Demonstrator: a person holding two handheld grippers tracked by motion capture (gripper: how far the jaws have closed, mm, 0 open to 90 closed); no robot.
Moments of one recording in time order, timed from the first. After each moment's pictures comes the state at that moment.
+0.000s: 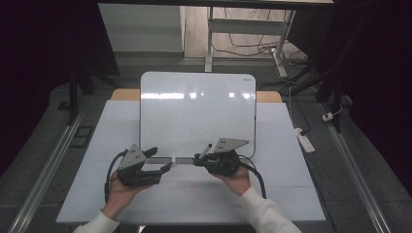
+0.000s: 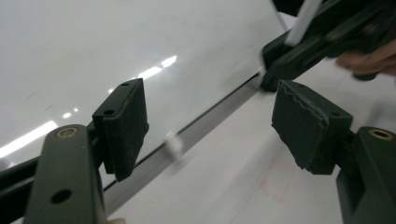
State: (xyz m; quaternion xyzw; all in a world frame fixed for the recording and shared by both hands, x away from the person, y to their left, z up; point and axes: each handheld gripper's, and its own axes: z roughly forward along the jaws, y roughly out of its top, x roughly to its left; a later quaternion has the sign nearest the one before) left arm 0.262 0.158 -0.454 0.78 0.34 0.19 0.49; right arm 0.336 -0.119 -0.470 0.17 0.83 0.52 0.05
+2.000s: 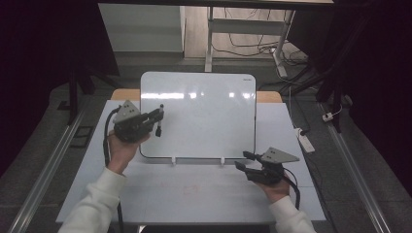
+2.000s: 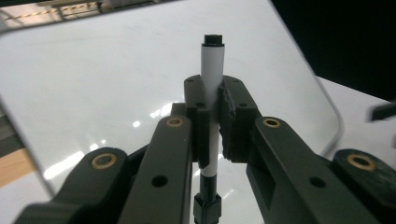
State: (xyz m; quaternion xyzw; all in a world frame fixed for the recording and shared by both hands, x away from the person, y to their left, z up) left arm 0.346 0.195 -0.384 0.73 0.37 0.26 0.51; right arm 0.317 -0.250 -0.482 0.28 0.79 0.52 0.17
